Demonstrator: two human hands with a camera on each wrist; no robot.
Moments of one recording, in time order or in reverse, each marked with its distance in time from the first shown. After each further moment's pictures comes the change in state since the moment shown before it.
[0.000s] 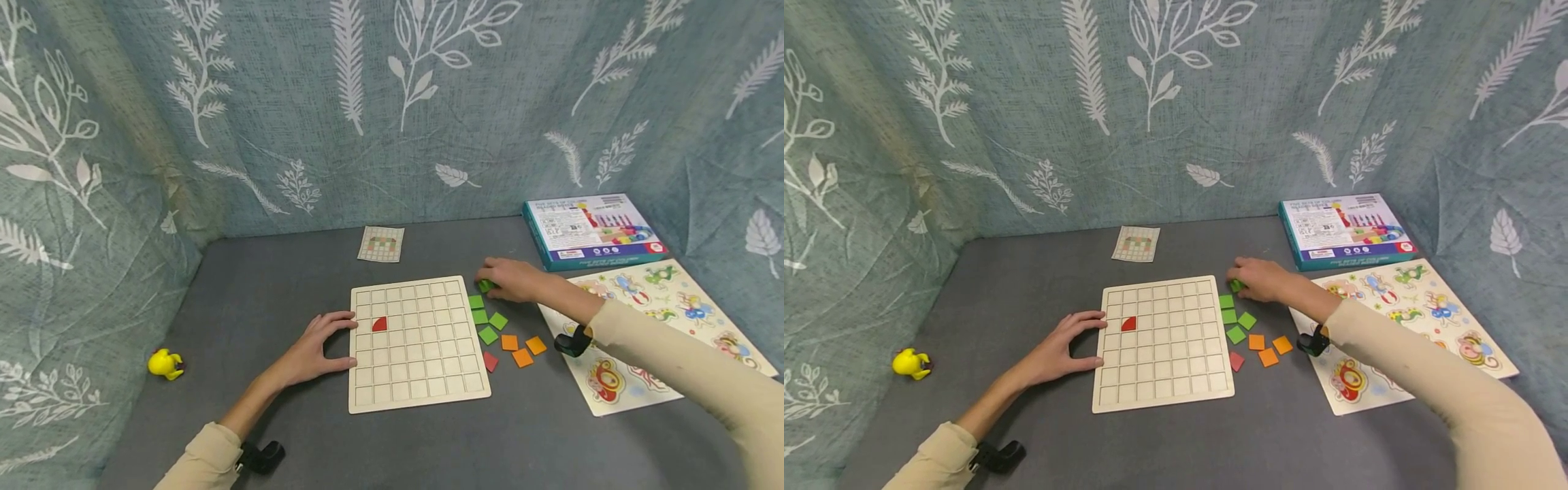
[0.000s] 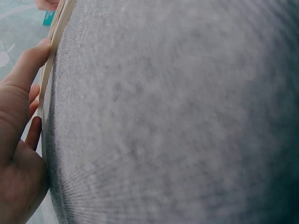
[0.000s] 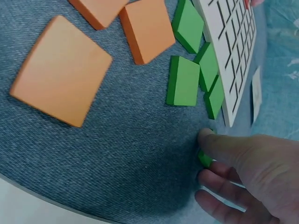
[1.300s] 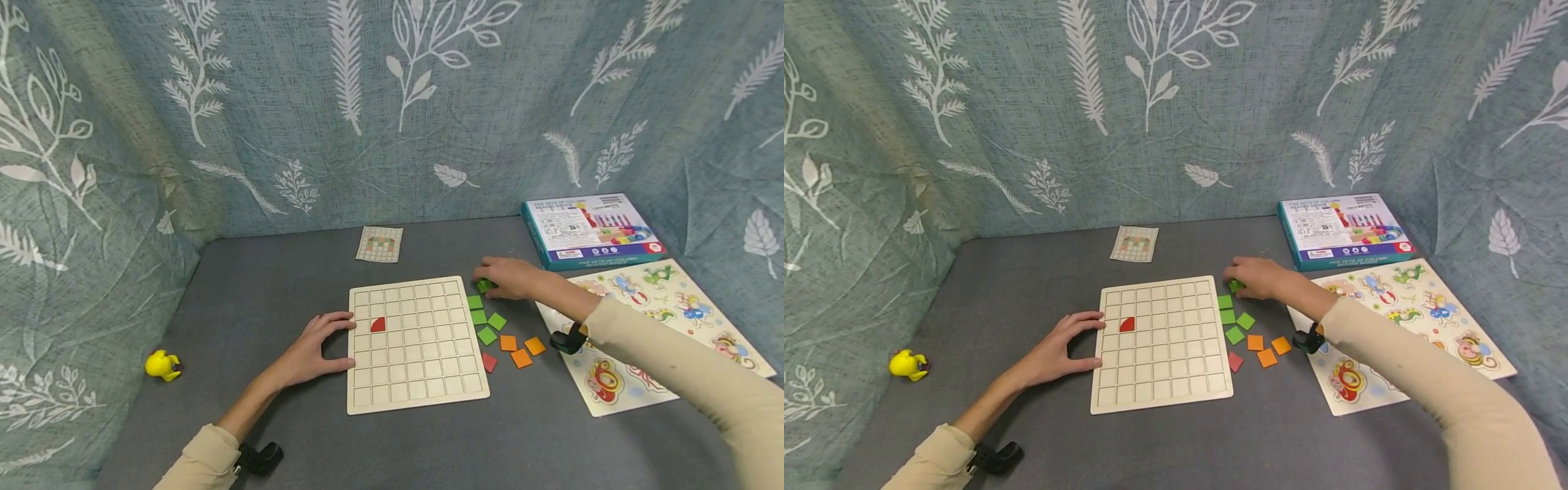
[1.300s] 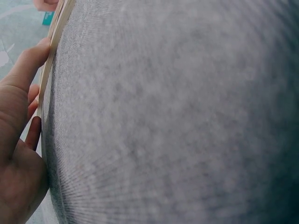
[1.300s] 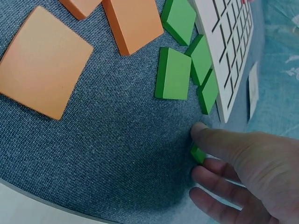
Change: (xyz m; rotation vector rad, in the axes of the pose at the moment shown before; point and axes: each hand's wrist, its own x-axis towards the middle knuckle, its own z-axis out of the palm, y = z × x) left_hand 0.001 -0.001 0.000 -0.020 -0.010 -0.011; right_hand 0.005 -0.002 -0.007 -0.011 -0.090 0.049
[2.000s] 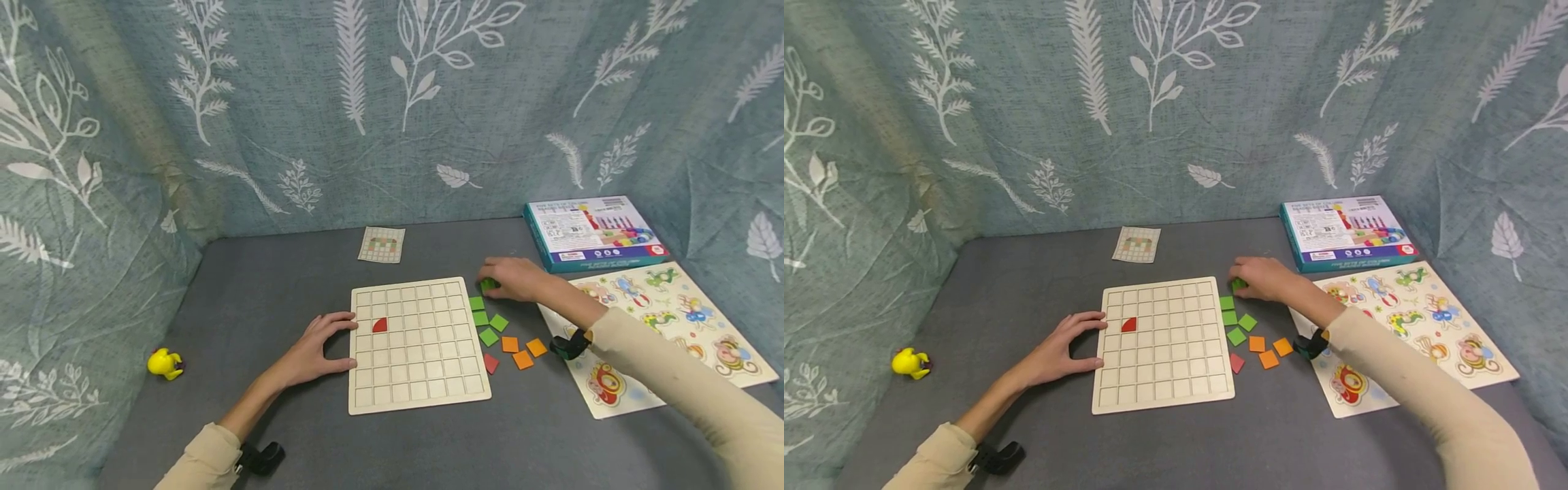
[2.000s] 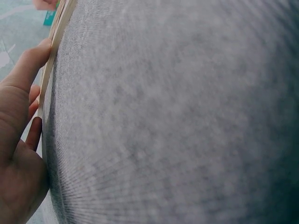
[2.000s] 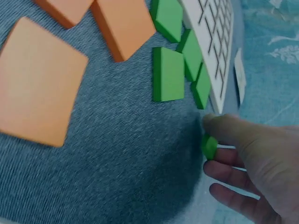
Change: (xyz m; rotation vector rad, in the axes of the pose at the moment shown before) left_hand -0.001 -0.001 0.002 0.018 0.001 -0.018; right_hand -0.001 0.005 0.009 -0.028 0.153 -0.026
